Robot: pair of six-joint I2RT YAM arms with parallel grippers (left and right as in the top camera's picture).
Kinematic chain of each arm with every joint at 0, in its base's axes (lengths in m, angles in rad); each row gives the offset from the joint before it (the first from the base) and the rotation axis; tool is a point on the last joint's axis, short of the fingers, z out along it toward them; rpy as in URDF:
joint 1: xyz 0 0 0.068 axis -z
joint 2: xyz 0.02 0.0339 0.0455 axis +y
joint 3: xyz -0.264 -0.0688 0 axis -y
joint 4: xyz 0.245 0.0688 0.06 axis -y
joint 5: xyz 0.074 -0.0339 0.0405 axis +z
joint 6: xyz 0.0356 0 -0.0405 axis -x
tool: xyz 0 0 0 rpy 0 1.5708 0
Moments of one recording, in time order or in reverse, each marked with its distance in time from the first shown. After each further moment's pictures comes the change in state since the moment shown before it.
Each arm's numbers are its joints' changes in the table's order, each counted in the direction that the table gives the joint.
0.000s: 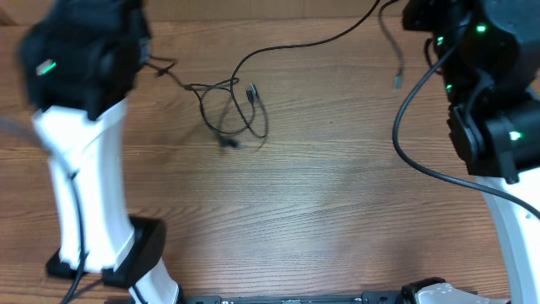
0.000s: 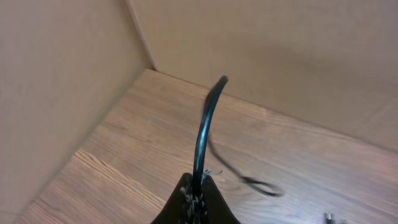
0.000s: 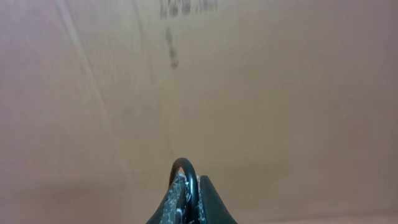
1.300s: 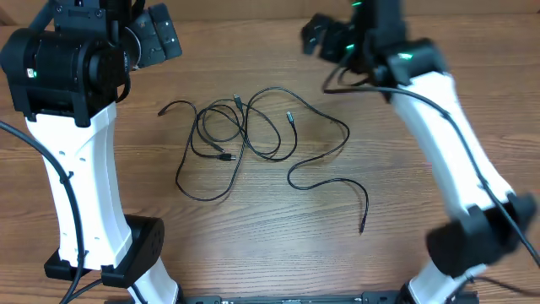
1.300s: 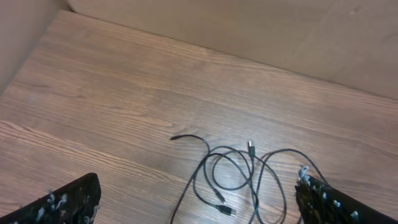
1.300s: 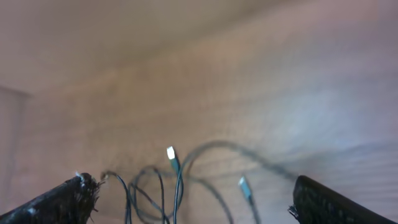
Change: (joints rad) left arm -0.021 0.011 0.003 -0.127 -0.342 0.030; right arm -0.078 0.473 0.054 -0.359 0.360 -0.436
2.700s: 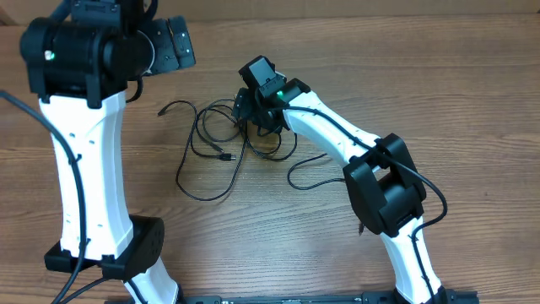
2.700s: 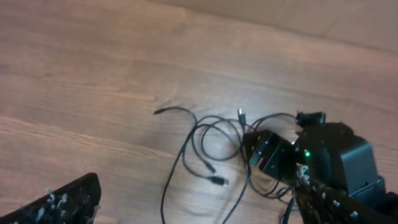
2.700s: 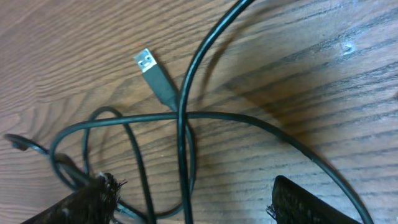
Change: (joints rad) left arm 0.000 0.000 -0.127 0.000 -0.111 -0.035; right arm -0.281 0.421 -0.005 0.122 -0.041 -0.323
